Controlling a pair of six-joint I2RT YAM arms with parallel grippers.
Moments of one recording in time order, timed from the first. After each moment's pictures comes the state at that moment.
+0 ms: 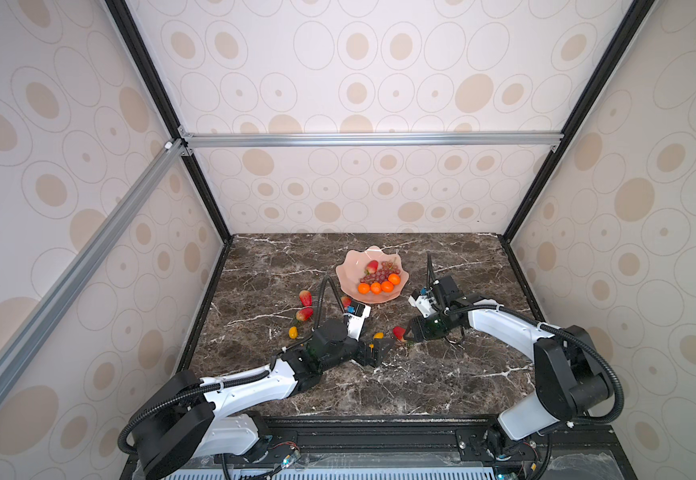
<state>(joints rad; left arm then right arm) -0.89 1.25 0.53 0.35 0.09 -0.48 0.38 1.57 0.95 -0.62 -0.44 0.15</state>
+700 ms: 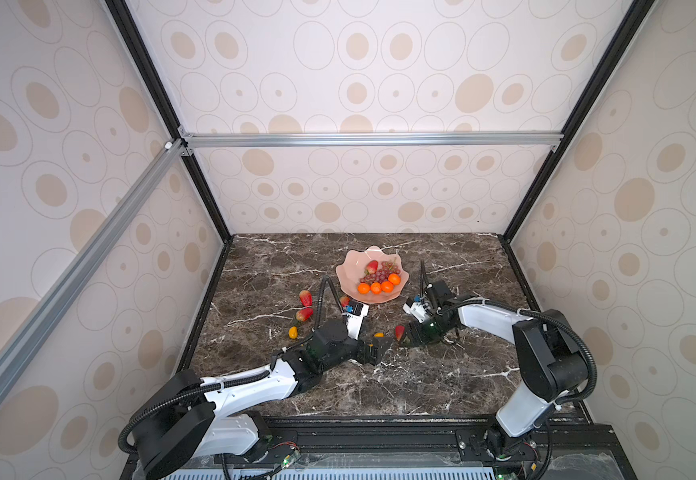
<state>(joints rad) -0.89 1.25 0.53 0.35 0.03 -0.48 0.37 1.70 0.95 -0.60 -0.53 0.11</state>
